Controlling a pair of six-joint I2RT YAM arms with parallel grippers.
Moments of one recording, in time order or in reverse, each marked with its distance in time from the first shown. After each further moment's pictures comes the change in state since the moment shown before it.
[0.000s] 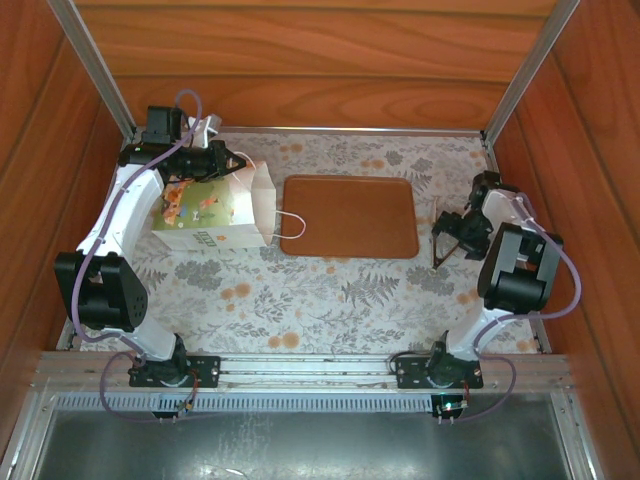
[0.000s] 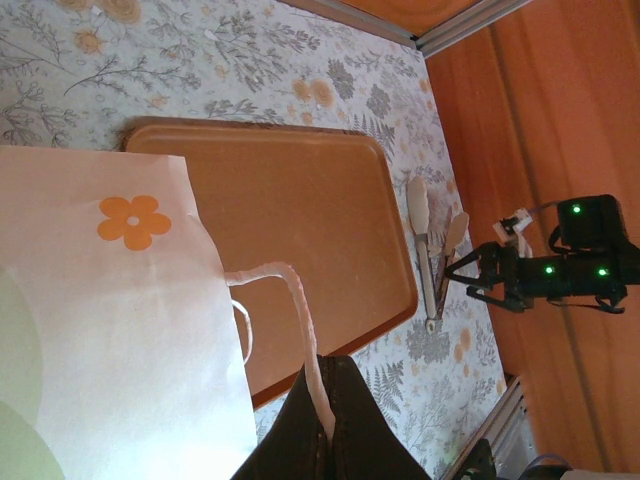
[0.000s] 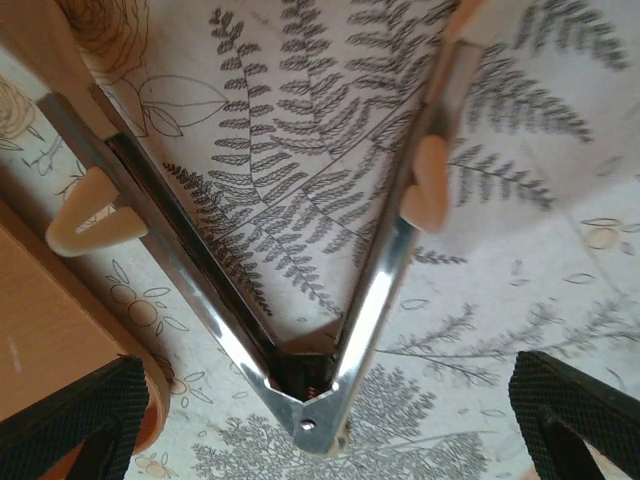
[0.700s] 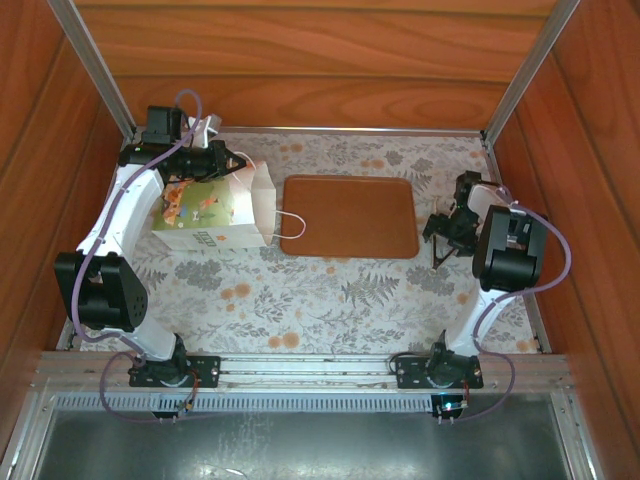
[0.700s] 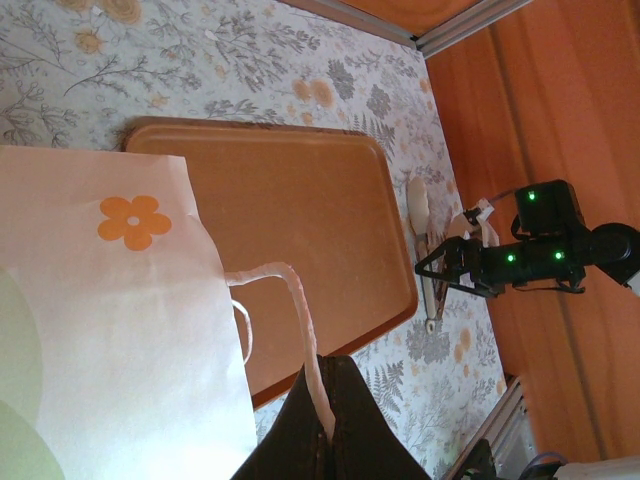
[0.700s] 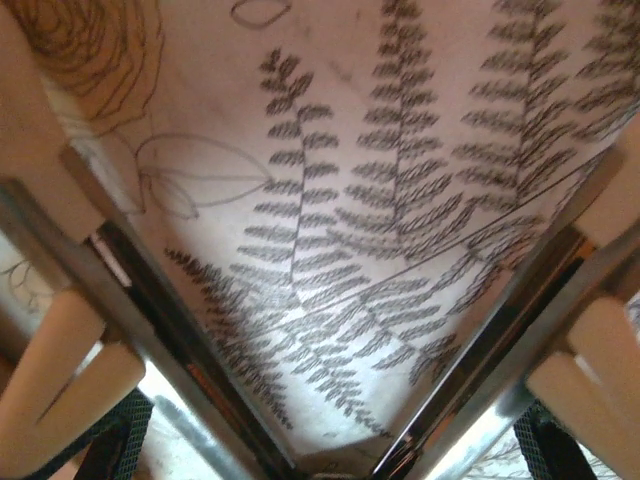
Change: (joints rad) left arm 0.000 0.000 0.000 0.000 -0.001 -0.002; right arm 0.058 0.154 0.058 0.049 0.067 -0.058
